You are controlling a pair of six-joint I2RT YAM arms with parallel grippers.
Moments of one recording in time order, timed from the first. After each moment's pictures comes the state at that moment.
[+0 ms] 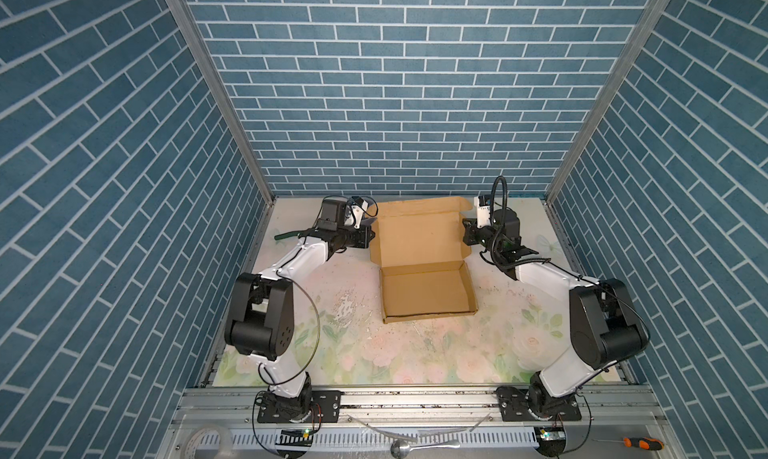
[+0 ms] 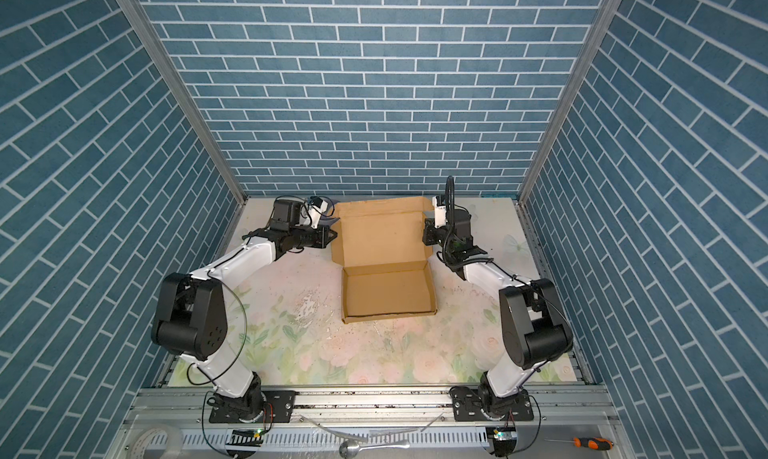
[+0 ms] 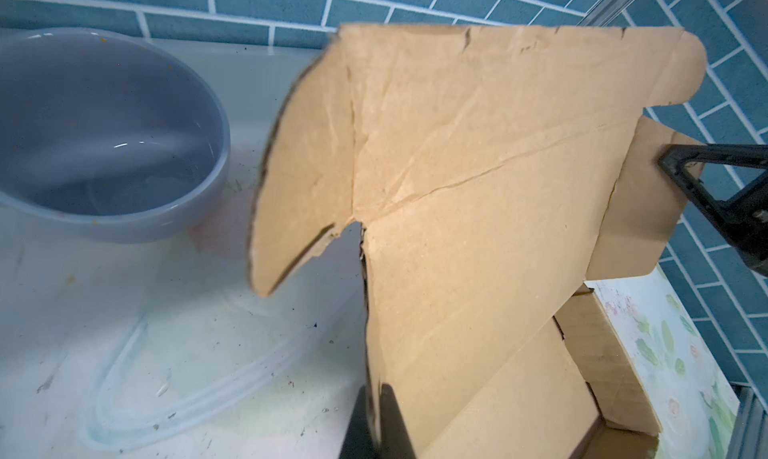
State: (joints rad) left arm -0.23 1.67 1.18 -0.20 0.45 -0.16; right arm 0.35 1.61 0.96 0.31 -0.14 0.16
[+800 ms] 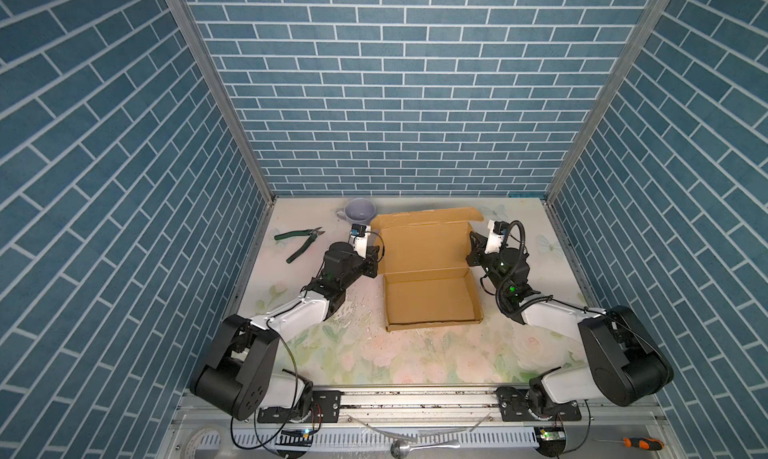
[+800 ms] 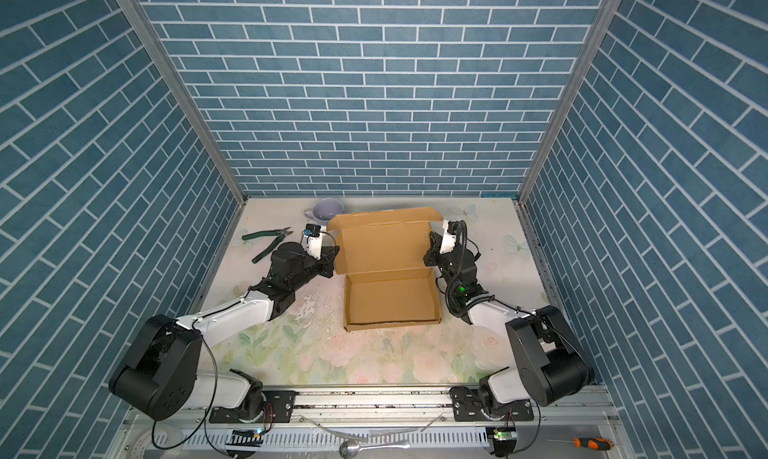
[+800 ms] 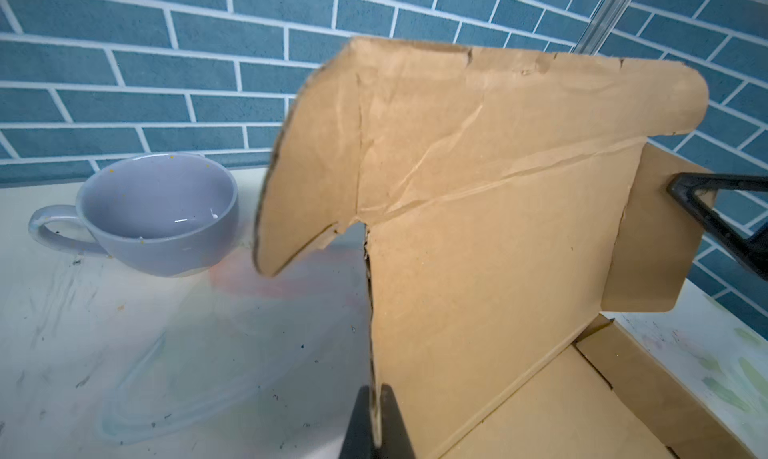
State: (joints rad) left arm -0.44 1.38 0.62 0.44 0.13 -0.20; right arm 0.45 1.42 0.53 0.82 0.06 0.29
